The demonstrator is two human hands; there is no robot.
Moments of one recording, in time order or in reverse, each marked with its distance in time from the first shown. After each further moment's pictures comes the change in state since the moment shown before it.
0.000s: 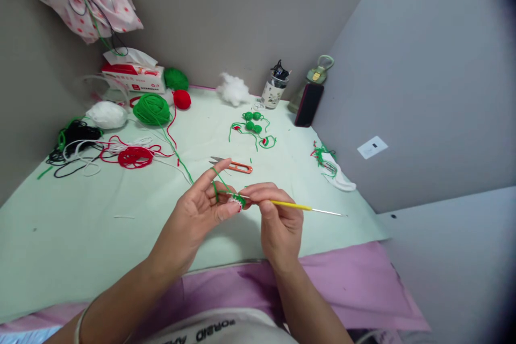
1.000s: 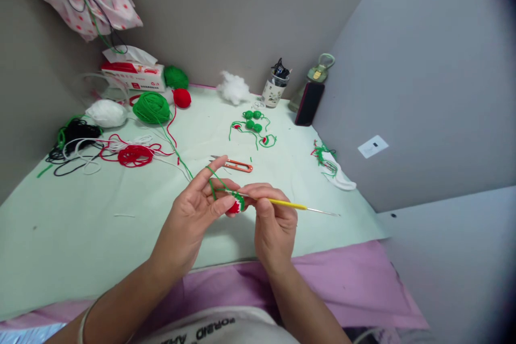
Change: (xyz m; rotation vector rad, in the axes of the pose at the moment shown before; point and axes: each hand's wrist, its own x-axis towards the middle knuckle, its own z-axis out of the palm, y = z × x) left_hand -0.002 -0.004 0.001 -0.063 0.034 0.068; right_hand -0.006 0.004 0.010 0.026 0.093 0.050
